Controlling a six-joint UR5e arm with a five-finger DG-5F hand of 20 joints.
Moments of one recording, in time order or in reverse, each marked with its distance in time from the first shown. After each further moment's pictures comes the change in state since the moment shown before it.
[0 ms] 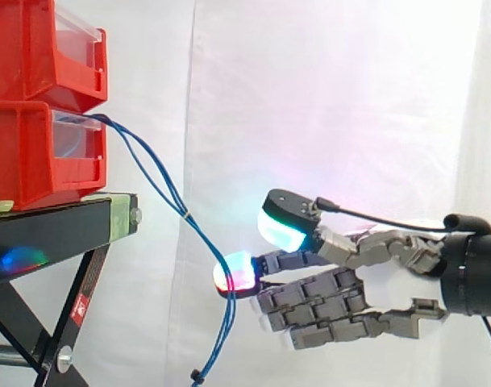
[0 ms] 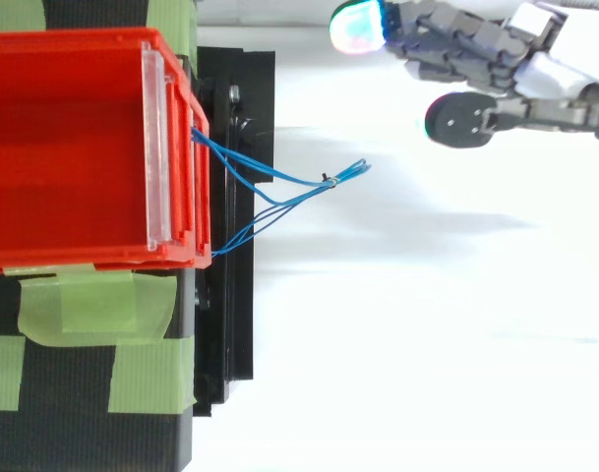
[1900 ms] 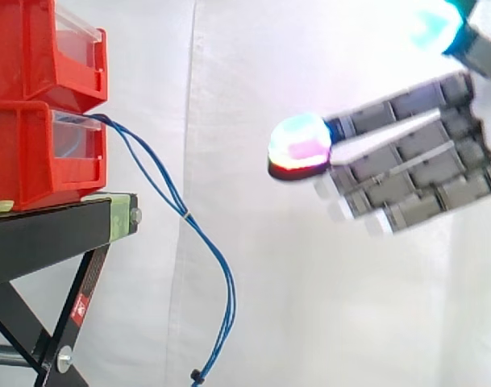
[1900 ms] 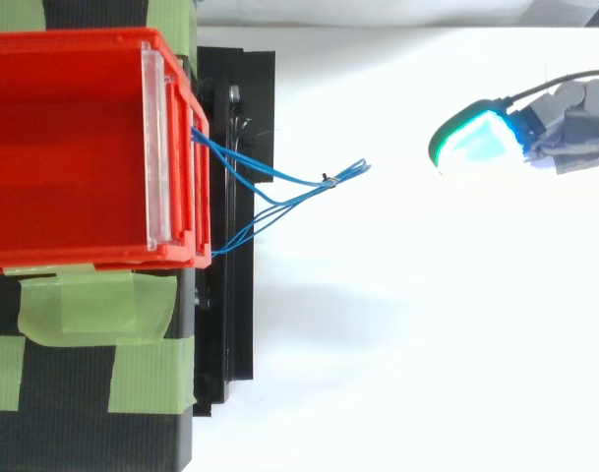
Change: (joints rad) arm -0.003 0.451 -0.074 -0.457 -0.387 0.077
